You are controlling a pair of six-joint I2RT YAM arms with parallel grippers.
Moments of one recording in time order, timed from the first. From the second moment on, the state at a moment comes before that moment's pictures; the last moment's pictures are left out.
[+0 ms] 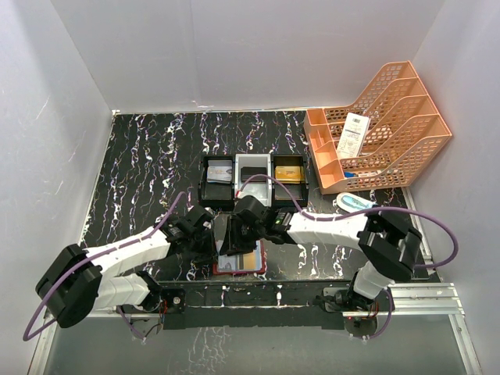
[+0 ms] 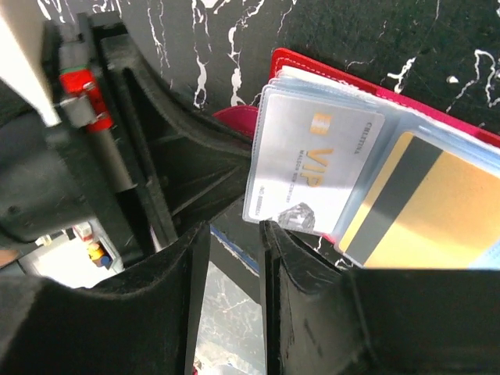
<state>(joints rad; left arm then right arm) -0.77 1.17 0.49 -0.47 0.17 -0.88 1.06 1.58 0.93 -0.17 -0.24 1.05</state>
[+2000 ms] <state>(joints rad) -0.77 1.18 0.48 -0.48 0.18 -0.88 1.06 1.66 0.87 -0.20 -0.09 1.13</state>
